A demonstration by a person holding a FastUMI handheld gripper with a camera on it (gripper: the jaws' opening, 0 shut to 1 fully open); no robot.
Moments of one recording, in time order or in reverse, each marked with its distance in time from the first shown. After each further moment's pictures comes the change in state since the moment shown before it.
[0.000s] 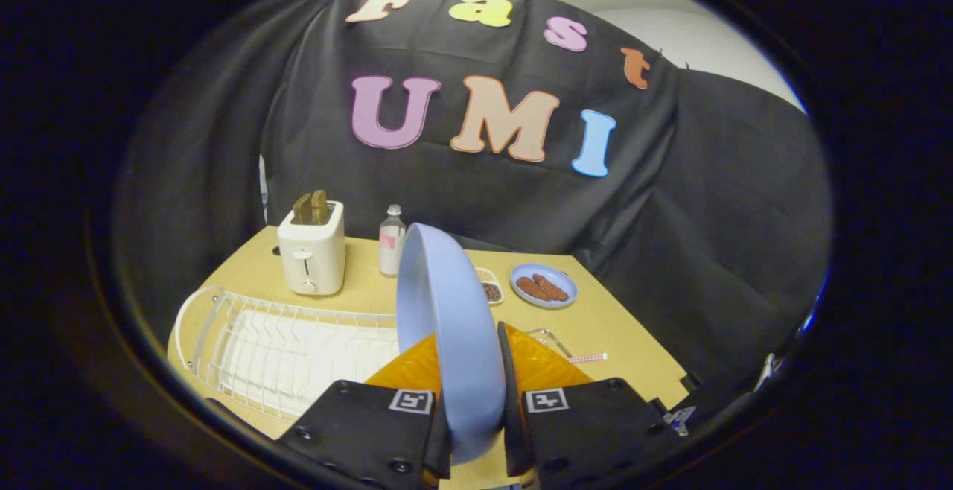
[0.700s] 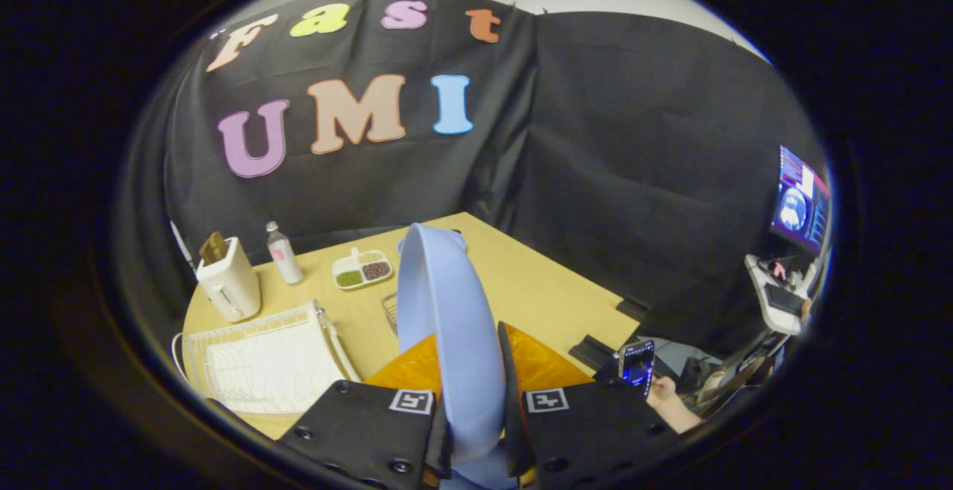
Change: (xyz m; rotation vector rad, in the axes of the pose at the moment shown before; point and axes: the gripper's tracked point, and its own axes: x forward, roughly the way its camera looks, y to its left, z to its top) arm -0.047 -0.179 -0.087 0.330 0.132 -0.310
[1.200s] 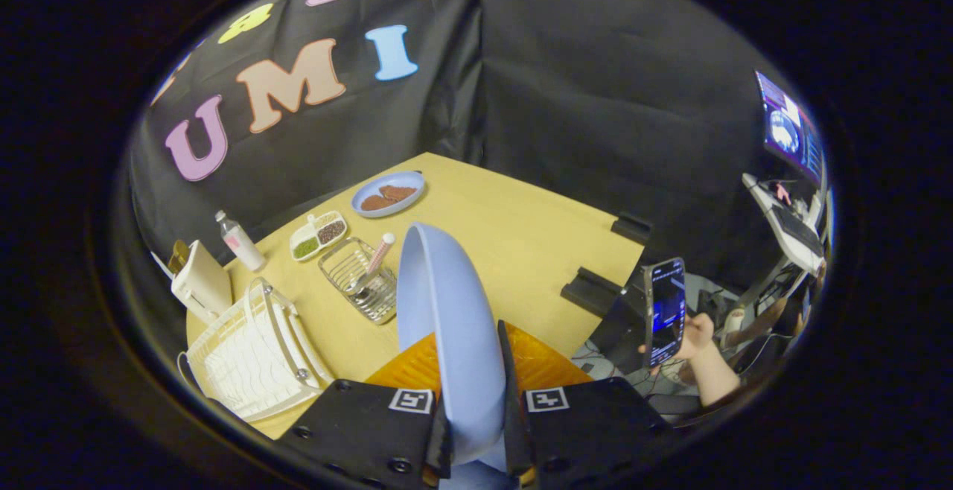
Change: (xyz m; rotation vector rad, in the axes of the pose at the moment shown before) arm 0.070 -0.034 -0.092 0.170 0.246 -0.035
